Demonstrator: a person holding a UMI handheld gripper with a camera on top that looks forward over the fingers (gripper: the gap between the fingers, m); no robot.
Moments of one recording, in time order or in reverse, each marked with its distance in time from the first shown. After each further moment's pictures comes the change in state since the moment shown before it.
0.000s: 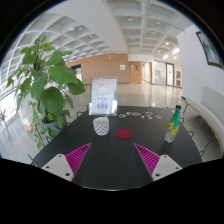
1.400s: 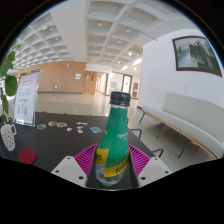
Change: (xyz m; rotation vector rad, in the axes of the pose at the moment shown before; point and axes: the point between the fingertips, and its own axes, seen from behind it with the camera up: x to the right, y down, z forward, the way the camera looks) arm 0.358 -0.020 0.202 0.134 0.521 -0.004
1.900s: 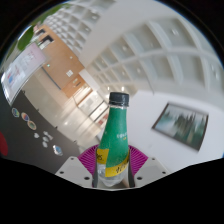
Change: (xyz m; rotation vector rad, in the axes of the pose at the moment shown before) arm 0.019 -0.182 -0.047 0.261 0.408 -0.615
